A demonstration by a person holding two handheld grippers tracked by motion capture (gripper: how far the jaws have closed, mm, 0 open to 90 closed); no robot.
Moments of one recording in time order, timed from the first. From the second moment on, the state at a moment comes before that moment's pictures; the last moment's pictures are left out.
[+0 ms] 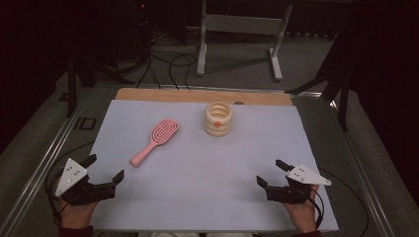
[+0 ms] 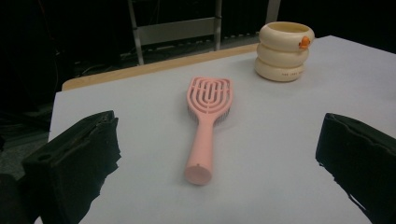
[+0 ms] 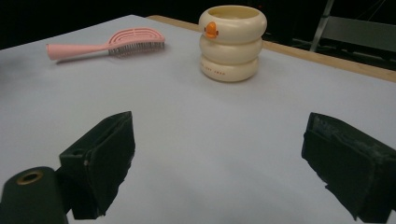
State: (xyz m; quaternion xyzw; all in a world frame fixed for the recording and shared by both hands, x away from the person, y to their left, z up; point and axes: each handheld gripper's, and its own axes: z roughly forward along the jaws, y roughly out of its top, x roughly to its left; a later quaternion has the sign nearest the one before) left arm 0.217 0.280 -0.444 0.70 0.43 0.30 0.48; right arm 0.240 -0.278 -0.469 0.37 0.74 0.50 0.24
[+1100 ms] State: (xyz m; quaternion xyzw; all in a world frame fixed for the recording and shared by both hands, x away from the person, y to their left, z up) left arm 0.254 0.252 -0.428 0.76 0.40 0.29 0.43; right arm 0.239 -0.281 -0.479 0.38 0.72 0.52 0.26
